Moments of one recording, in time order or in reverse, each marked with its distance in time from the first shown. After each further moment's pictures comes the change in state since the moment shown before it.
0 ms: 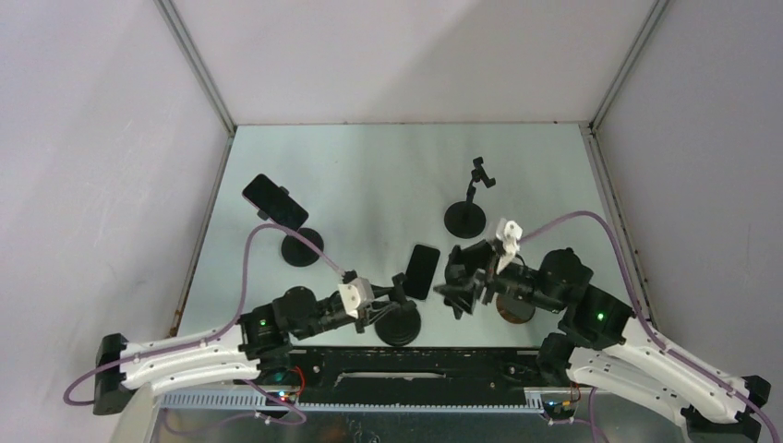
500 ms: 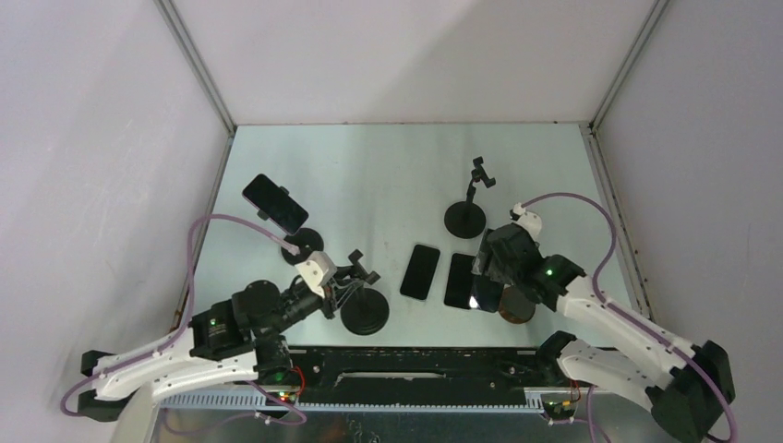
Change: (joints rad) left arm 0.000 -0.222 0.238 -0.533 -0.325 -0.095; right arm -0.266 0.357 -0.001 -0.479 0.729 0.719
